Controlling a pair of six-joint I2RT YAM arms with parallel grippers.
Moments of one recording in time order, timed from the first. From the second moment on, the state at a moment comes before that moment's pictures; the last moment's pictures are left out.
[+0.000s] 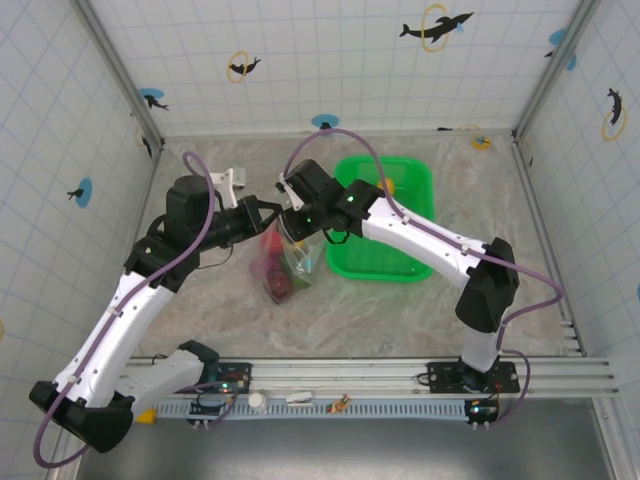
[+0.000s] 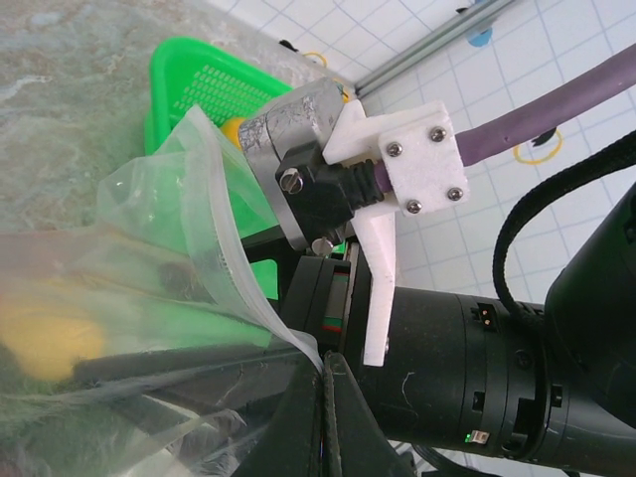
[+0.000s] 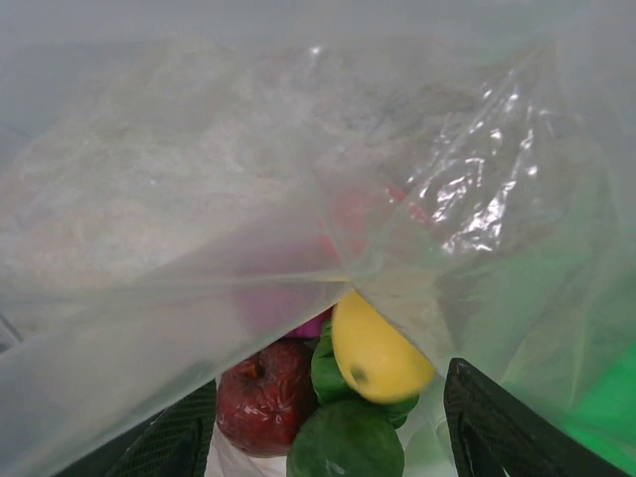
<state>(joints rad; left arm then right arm) -0.48 0.98 1.13 -0.62 0.40 -0.76 0.98 1.83 1.76 -0.79 -0.04 0.32</state>
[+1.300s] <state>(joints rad) -0.48 0.96 1.06 -0.56 0.48 -0.76 0.38 1.66 1.20 -0.41 -0.01 0.44</state>
